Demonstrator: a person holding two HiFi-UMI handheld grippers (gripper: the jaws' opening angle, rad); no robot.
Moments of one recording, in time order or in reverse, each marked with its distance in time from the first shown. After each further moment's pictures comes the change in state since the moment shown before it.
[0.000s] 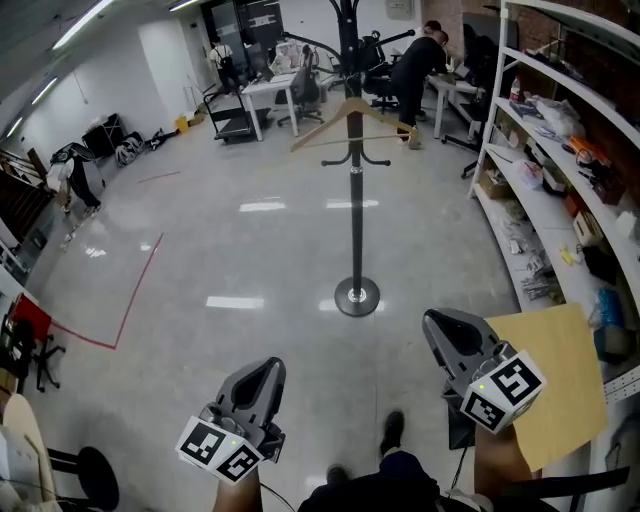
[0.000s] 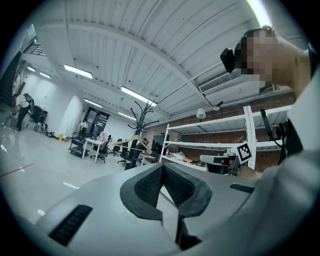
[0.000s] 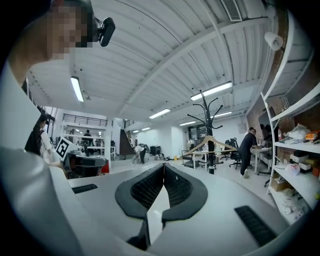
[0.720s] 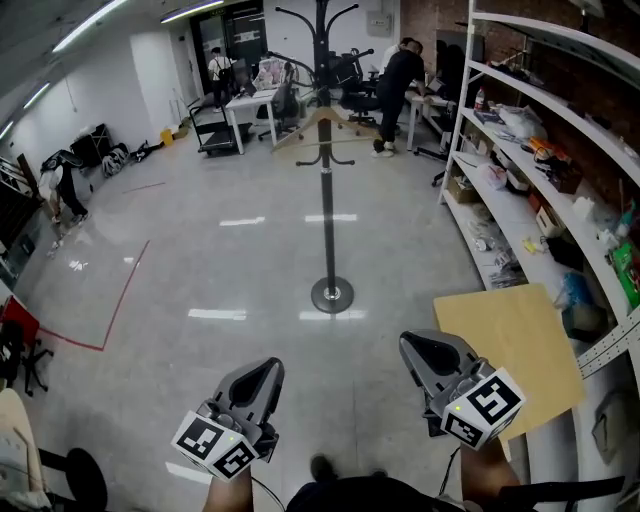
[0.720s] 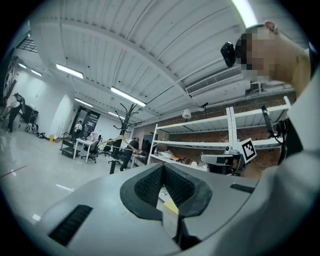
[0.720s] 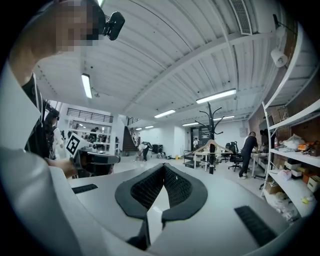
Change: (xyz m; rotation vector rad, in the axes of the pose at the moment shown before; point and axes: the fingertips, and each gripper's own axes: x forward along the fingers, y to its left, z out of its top) left arm -0.075 -0.111 -0.002 0.017 0.011 -0.096; right arm -0.129 0.097 0.015 -0.065 0.031 0.012
